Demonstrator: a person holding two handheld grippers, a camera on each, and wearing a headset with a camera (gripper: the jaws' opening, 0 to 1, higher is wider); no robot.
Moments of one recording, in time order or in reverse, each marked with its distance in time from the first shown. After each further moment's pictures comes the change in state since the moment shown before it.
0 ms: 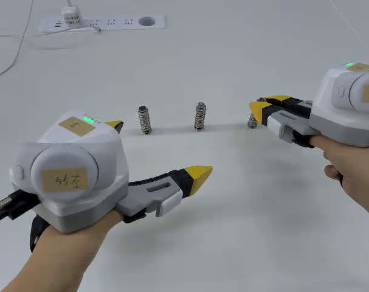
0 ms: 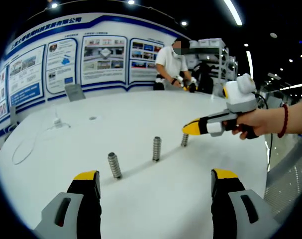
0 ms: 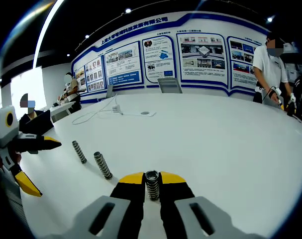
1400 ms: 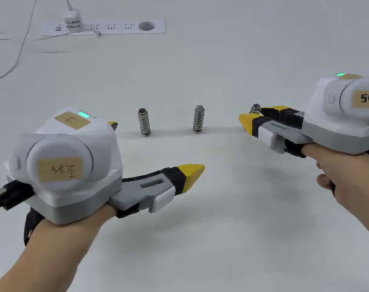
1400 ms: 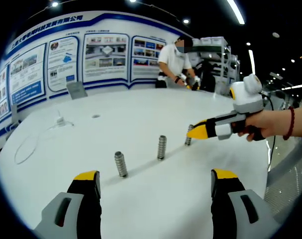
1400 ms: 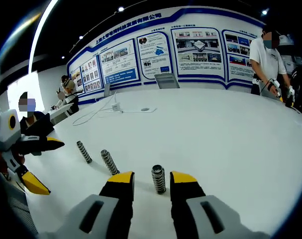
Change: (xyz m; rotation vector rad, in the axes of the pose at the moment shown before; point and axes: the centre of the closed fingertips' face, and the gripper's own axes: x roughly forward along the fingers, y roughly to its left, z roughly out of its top) left arm -0.004 0.010 0.001 -0.009 0.024 0.016; right arm -0.011 0.012 -0.003 0.055 0.030 -0.011
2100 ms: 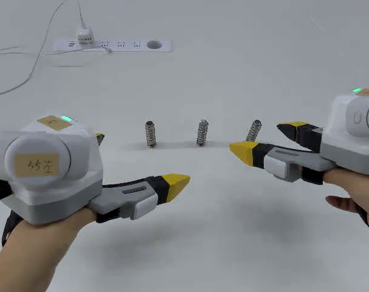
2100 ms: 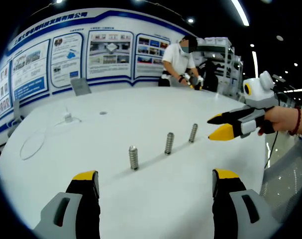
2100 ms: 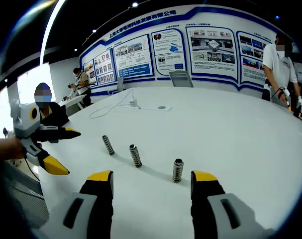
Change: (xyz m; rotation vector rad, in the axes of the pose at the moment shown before) left arm -0.029 0.015 -0.001 -0.022 0.024 0.011; right arm -0.040 0.035 0.004 -0.070 0.057 0.102
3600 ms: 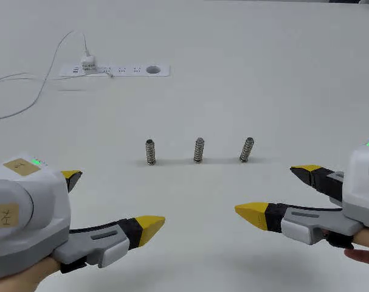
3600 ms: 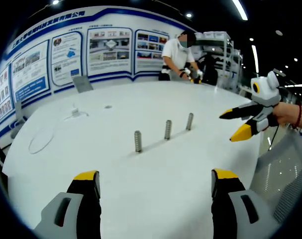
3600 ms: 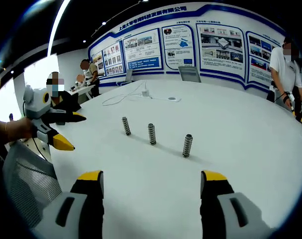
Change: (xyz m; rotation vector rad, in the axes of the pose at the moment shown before) left arm -0.042 0.001 -0.018 0.019 0.051 0.016; right arm -0.047 0.026 -0.031 -0.050 0.061 0.050
